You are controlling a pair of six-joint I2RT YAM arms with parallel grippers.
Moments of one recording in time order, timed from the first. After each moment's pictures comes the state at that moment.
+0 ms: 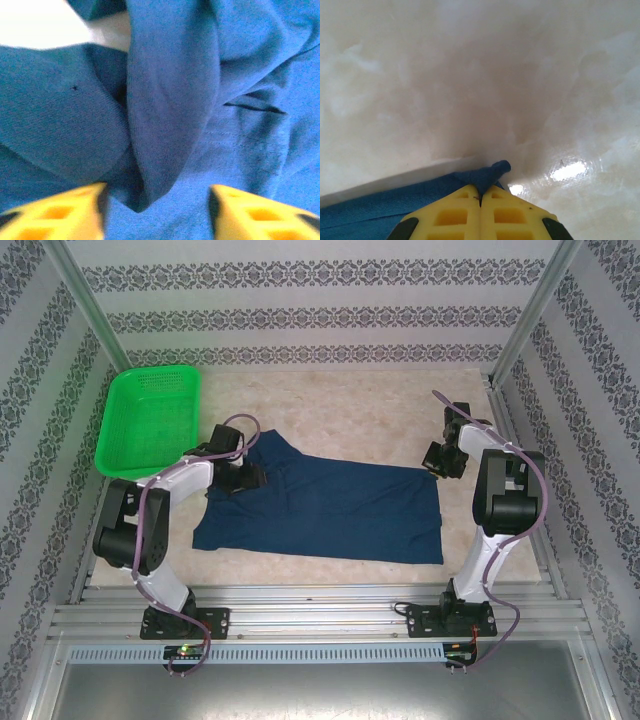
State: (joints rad) left arm -0.20 1.67 1.01 -0.46 0.20 -0.46; right arm -0.10 1.93 1.29 -0.73 -0.07 0.42
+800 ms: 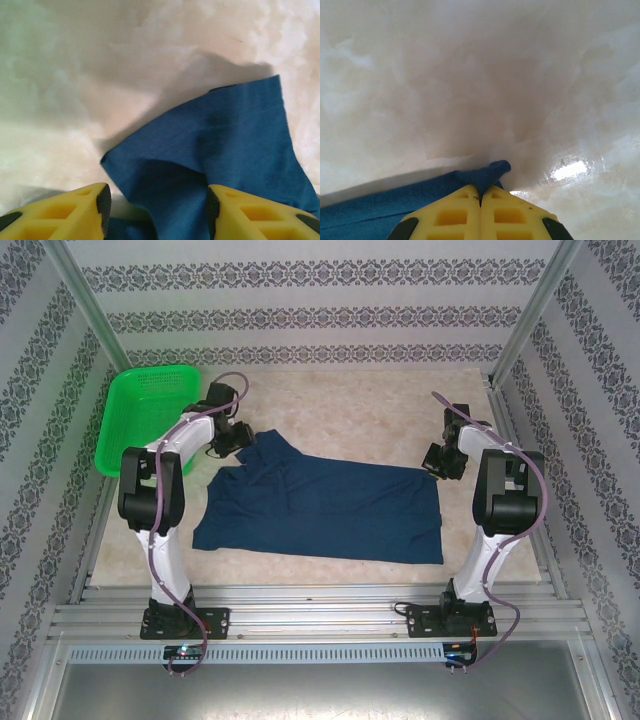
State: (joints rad) left arm -0.09 1.99 1.51 -0.67 0.11 -0.54; right arm -0.10 1.93 1.28 -0.72 -0.07 0.42
